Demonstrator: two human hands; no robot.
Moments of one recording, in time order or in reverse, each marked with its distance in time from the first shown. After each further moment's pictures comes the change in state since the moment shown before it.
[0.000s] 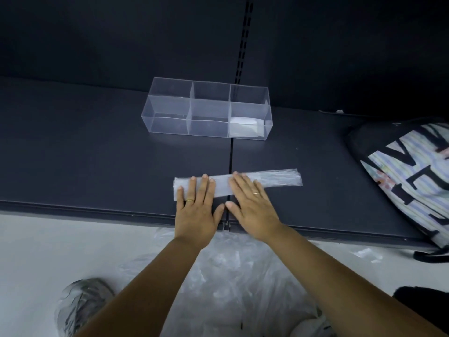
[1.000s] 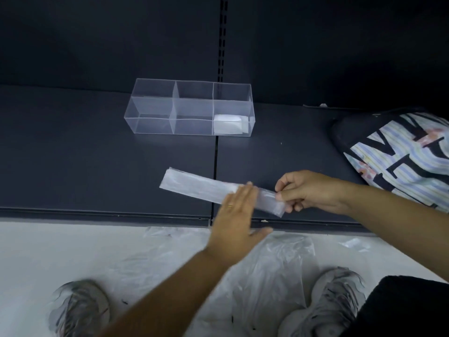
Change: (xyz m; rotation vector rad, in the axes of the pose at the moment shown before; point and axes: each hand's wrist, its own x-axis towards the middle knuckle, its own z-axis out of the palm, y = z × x) left_hand -0.024 0.096 -0.035 -0.493 0.077 0.359; right_hand -0.048 0.071 -0.140 1.030 -0.432 0.478
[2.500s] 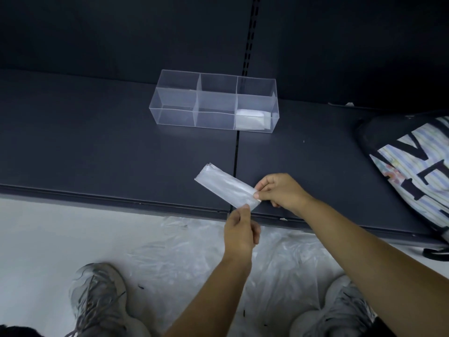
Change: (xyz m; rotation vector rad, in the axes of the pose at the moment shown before) left_hand -0.017 0.012 0.004 -1.258 0.310 -1.063; right_hand 0.079 0.018 0.065 -0.126 0.227 -0.123
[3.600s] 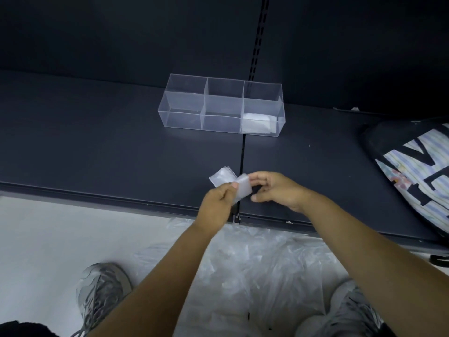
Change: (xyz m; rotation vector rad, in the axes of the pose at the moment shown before) left_hand 0.049 0.054 -0.051 0.480 -0.154 0.465; right_hand 0.003 -0.026 0.004 0.068 -0.287 -0.114
